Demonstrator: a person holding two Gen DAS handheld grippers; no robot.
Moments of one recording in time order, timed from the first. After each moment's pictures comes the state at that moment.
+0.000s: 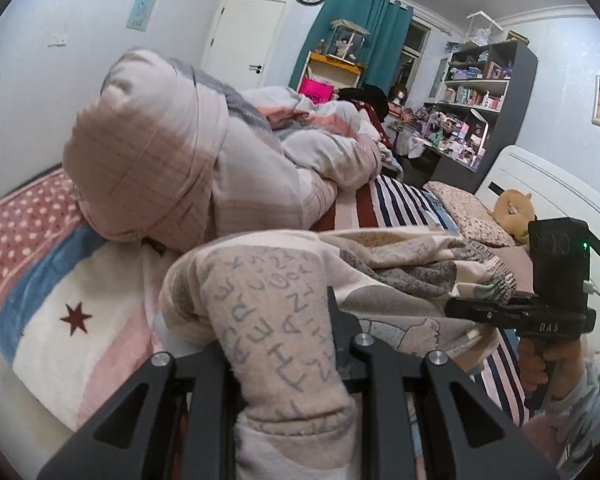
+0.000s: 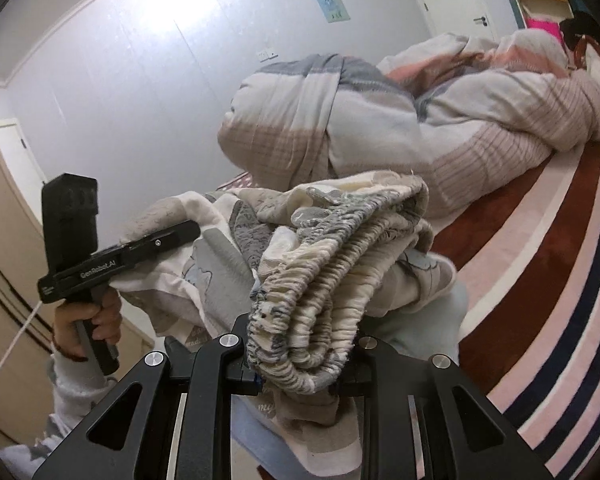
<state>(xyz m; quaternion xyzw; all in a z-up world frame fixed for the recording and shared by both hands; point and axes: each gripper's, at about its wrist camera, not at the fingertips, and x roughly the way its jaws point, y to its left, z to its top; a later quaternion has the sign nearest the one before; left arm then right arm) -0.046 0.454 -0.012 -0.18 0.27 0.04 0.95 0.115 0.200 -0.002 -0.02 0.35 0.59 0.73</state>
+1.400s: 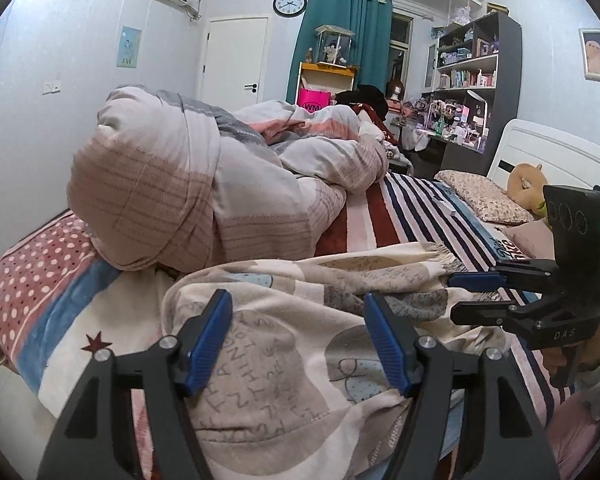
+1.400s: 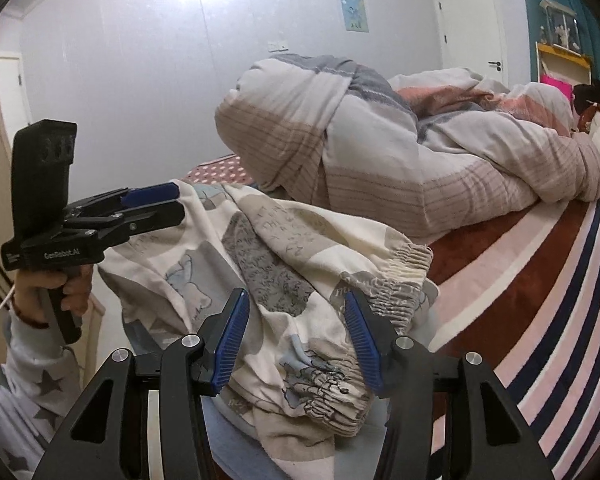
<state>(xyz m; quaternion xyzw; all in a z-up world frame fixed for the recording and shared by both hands) -0.041 0.426 -0.010 -0.09 0.25 0.07 0.96 0.092 0.210 0.000 -0.12 0.28 0.57 0.76</state>
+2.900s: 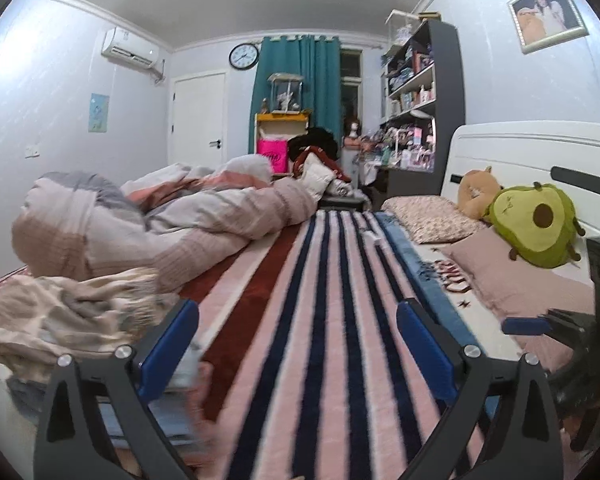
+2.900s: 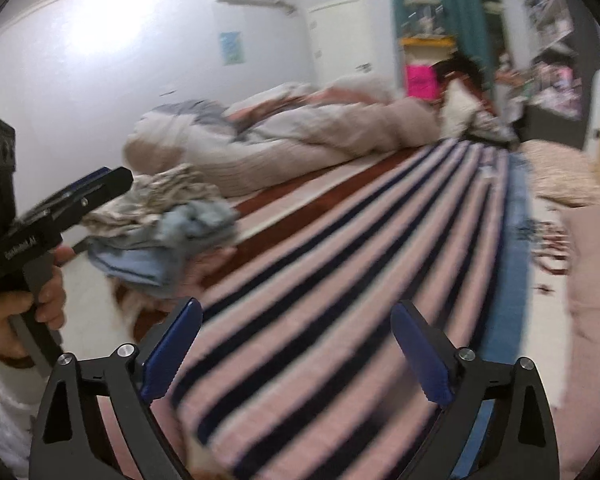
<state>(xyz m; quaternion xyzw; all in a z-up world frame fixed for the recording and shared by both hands) -0.033 0.080 0.030 -0.04 0.14 0.06 0.99 0.045 -0.168 -0.007 -0.05 0.26 0.36 0.90</state>
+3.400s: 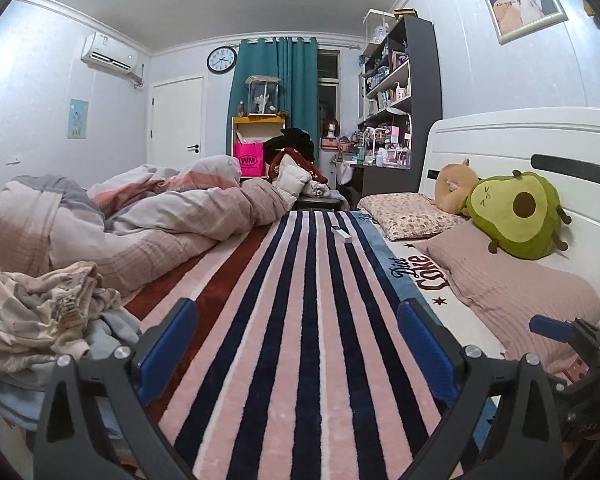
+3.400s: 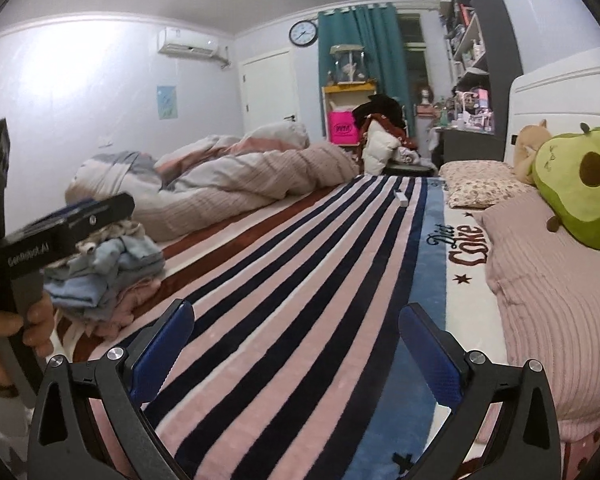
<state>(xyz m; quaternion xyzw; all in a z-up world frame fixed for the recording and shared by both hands) -0.011 0.028 0.010 -0.03 0.15 0.03 0.99 0.025 -0.222 -0.026 0.00 0.18 0.27 0.95</state>
